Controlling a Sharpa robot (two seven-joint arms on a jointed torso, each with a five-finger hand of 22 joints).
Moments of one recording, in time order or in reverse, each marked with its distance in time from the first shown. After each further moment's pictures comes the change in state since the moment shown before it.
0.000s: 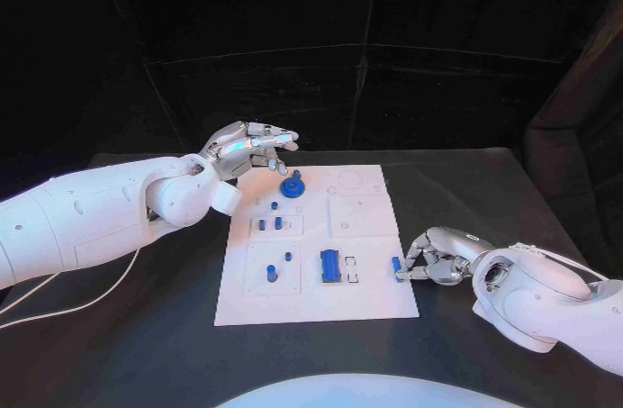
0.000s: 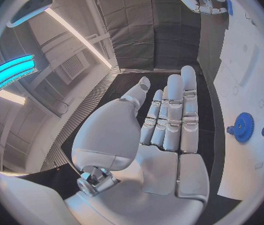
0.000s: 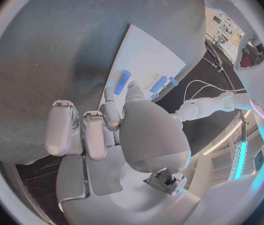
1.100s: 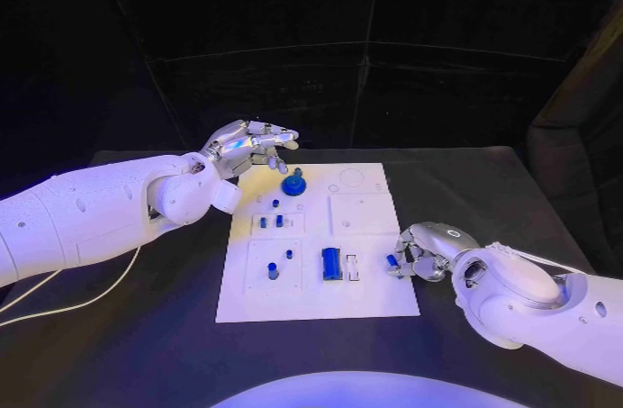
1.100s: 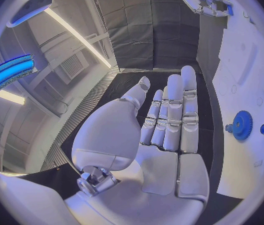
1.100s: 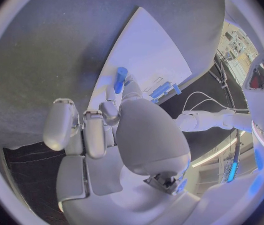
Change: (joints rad) left arm -0.002 0.001 -0.001 -0.008 0.000 0.002 -0.002; left_hand 0.000 0.000 -0.003 -0.003 0.000 0.000 0.000 0.000 0.000 0.000 0.000 0.000 0.000 0.000 0.000 0.000 -0.001 0.000 0.000 0.000 0.000 -0.001; right arm -0.021 0.092 0.010 -0.026 -0.208 -0.021 -0.107; right_hand 0.090 -0.027 -0.022 -0.036 0.002 -0.028 0.009 0.023 0.011 -0.066 0.005 -0.035 -0.056 0.000 0.000 -0.039 0.001 0.000 -0.020 0.005 -0.040 -0.050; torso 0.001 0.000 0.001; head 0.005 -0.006
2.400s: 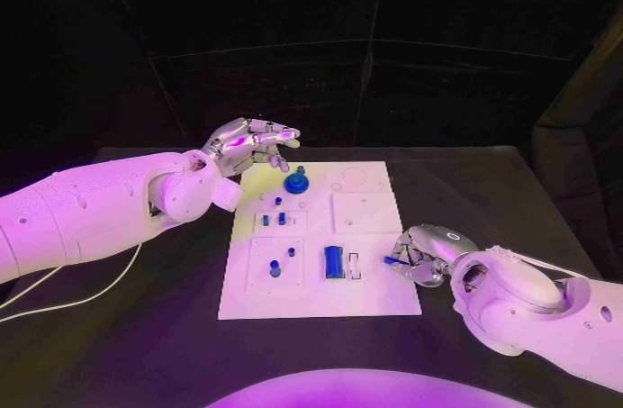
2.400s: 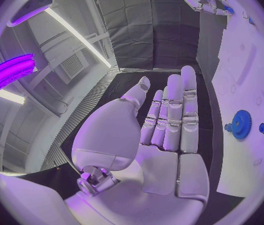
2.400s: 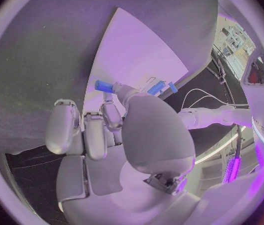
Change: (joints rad) left arm 0.000 -0.008 0.000 0.006 0.000 0.004 -0.003; left_hand 0.000 0.000 0.000 0.000 0.000 -0.004 0.004 0.000 0.000 -0.004 0.004 0.000 0.000 0.000 0.000 0.000 -0.001 0.000 0.000 0.000 -0.004 -0.001; right arm -0.005 -0.005 -0.002 0.042 0.050 -0.022 -0.020; right_hand -0.038 -0.037 0.675 -0.105 -0.054 0.082 -0.009 -0.056 -0.060 0.081 -0.031 0.014 0.085 0.002 -0.017 0.013 0.000 0.000 0.018 -0.025 0.018 0.044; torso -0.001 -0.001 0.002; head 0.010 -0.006
